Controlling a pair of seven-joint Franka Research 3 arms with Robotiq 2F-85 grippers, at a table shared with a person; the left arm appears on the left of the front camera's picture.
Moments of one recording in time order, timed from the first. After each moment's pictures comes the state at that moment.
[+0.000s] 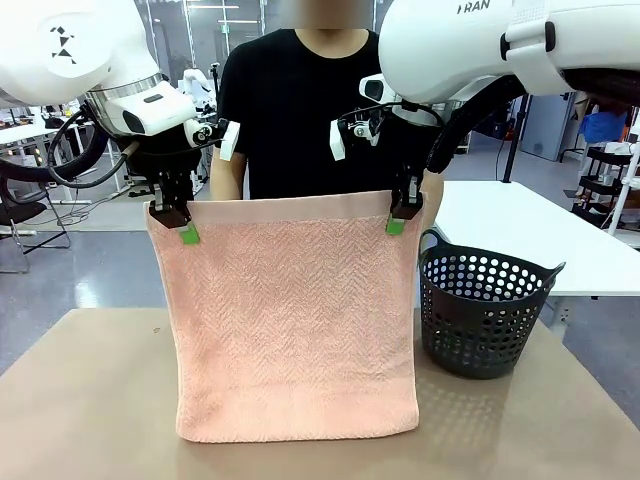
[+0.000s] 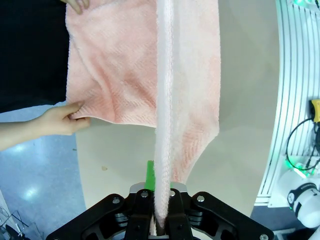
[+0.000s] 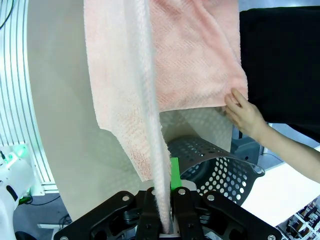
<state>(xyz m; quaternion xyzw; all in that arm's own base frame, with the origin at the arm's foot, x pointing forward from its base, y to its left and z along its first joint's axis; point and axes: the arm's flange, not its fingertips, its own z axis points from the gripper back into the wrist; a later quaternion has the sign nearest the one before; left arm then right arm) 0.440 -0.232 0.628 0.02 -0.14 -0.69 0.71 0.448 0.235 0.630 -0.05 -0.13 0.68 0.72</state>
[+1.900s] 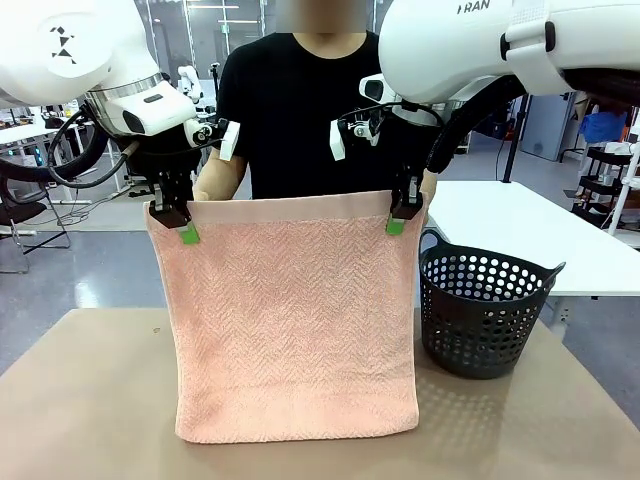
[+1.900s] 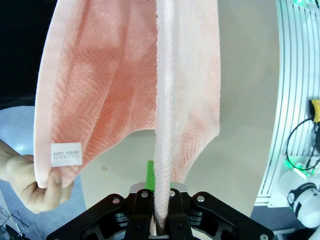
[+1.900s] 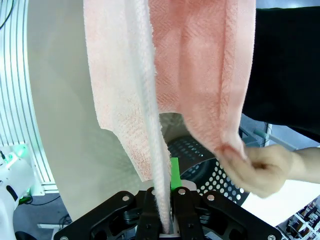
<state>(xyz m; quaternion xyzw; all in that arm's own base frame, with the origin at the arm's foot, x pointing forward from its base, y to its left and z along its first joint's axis) 0.440 -0.232 0.628 0.02 -0.14 -0.69 0.71 0.448 0.235 0.630 -0.05 -0.13 0.68 0.72</state>
